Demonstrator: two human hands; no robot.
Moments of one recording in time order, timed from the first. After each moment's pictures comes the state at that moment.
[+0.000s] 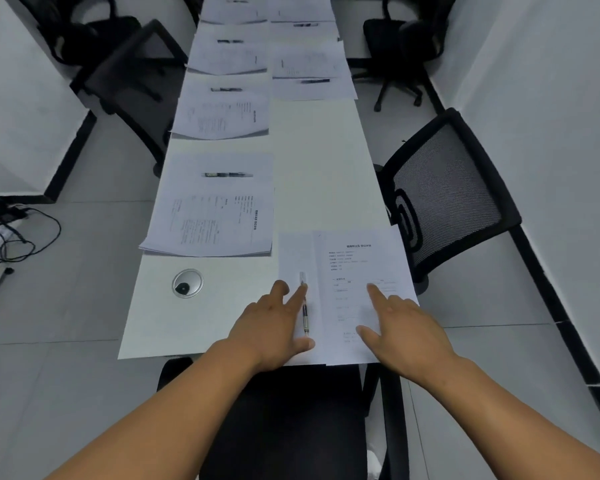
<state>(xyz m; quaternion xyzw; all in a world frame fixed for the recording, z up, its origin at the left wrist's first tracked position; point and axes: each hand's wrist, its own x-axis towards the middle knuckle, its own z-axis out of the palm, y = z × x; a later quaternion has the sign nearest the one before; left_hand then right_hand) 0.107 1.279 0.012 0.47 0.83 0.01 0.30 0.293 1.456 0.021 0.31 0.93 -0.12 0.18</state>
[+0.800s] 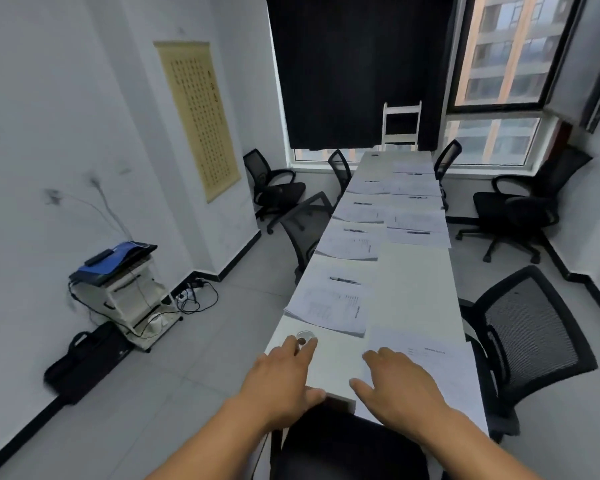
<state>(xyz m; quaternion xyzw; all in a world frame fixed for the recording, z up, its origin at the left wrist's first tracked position) 0.230 1.102 0.220 0.30 0.95 0.03 0.11 0.318 1.310 0.204 0.10 0.99 -0.12 0.04</state>
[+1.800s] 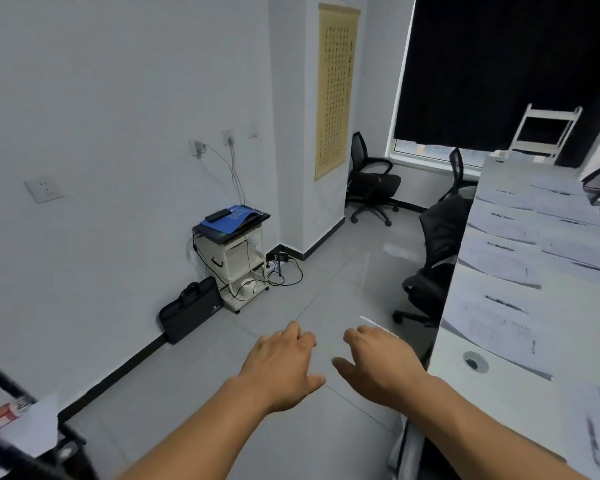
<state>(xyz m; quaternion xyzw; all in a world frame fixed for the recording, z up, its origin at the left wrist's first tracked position) 0.093 0.671 0.237 0.20 0.97 0.05 0.11 0.110 0.866 0.239 -0.07 1.00 -0.05 0.04</state>
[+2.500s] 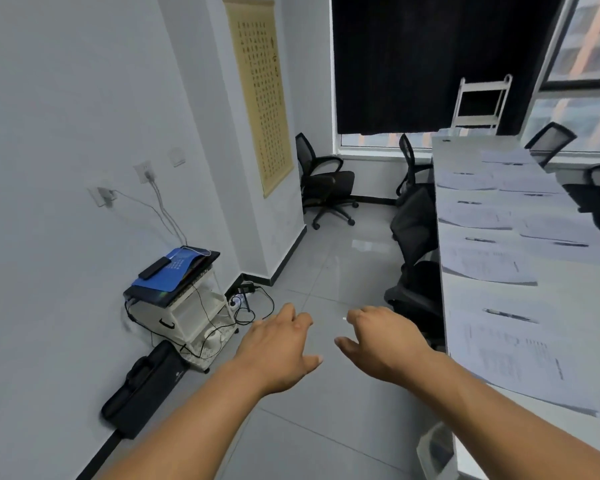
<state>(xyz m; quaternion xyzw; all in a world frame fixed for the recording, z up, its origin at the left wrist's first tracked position) -0.194 0.766 0.260 0.30 0.95 0.01 0.10 -0.138 0.961 0.240 0.05 1.00 -0.08 0.00</state>
